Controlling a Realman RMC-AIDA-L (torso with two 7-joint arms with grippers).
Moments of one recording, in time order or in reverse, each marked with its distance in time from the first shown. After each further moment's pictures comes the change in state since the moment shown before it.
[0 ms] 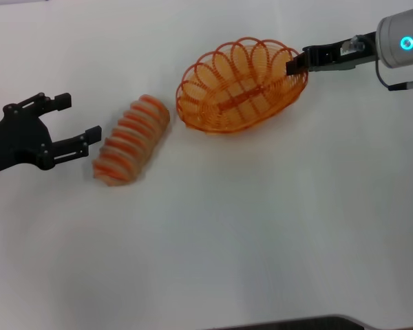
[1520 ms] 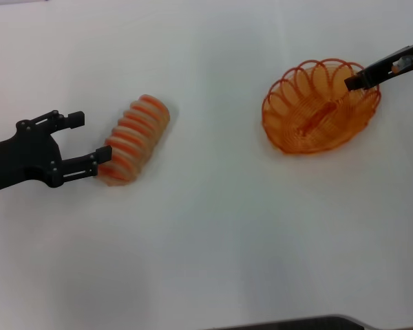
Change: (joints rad) left arm -0.003 0.008 0.022 -0.036 0.030 0.020 -0.005; right arm -0.012 -0.018 -0.009 -0.103 -0.319 -0.024 -0.186
